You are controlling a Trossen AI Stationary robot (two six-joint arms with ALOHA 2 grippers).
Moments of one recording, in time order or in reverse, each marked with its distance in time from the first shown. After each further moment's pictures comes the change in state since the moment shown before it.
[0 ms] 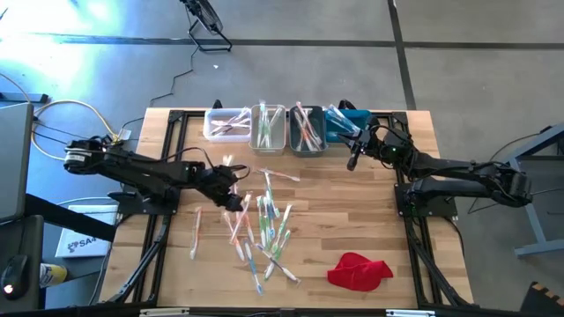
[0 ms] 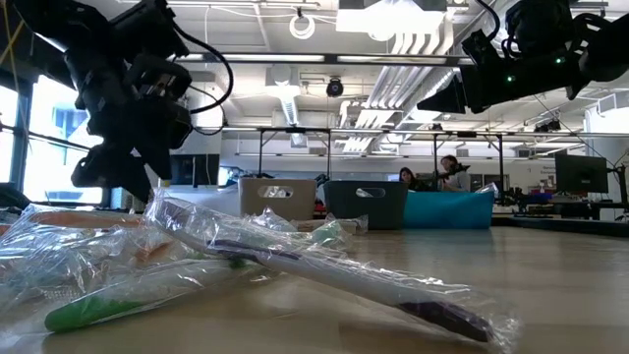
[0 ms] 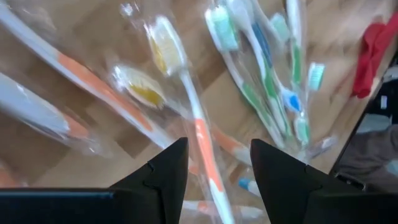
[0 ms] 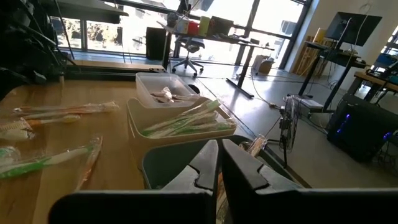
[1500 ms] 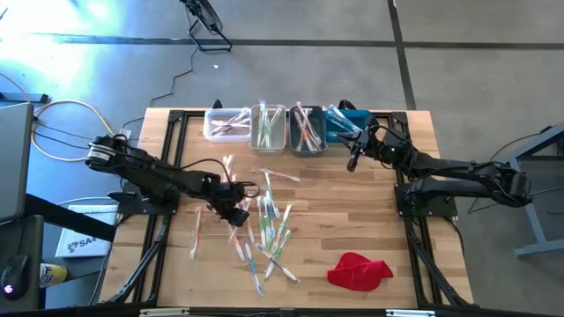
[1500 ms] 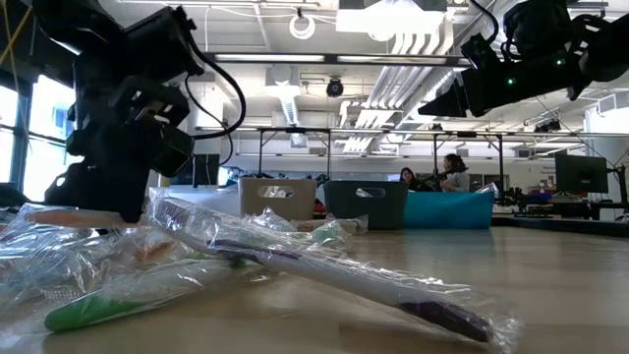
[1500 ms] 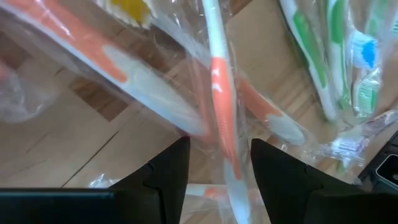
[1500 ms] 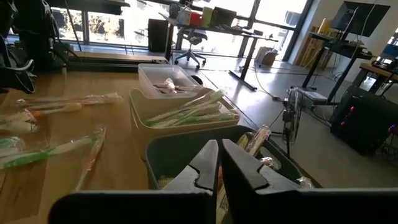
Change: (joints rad) left arm -0.126 0.259 0.091 -0.021 0.049 -0.075; right arm 0.000 0.000 0.000 -0.036 -0.003 0.007
